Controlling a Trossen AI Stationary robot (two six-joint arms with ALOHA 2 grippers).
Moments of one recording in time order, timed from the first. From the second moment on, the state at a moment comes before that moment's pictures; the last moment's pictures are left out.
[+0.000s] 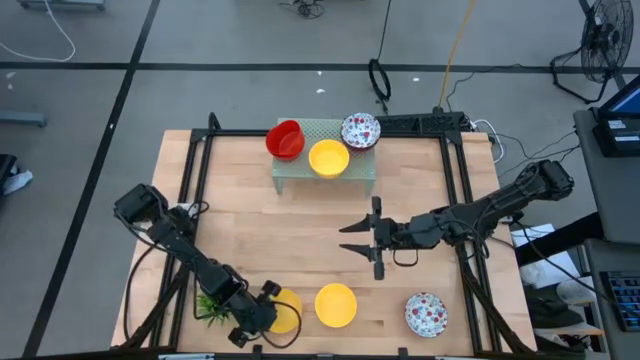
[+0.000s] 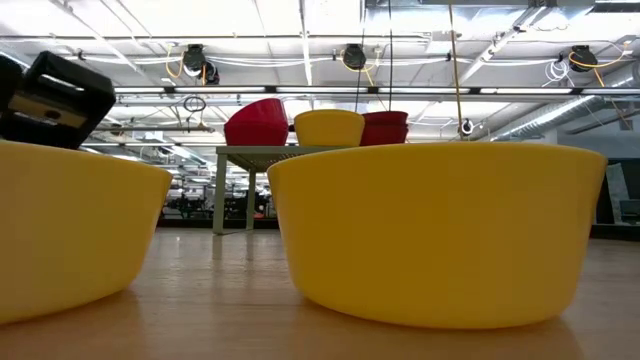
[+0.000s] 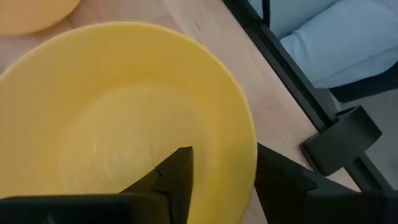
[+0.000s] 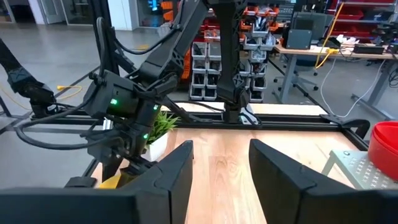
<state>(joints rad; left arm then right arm) -0.74 1.75 0.90 -0.05 0.01 -0.21 0.40 1.29 0.95 0.21 0.39 0.06</state>
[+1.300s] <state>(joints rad) -0.18 1.26 0.91 0.01 -0.30 0.26 0.40 1.19 0.95 -0.05 0.39 0.10</state>
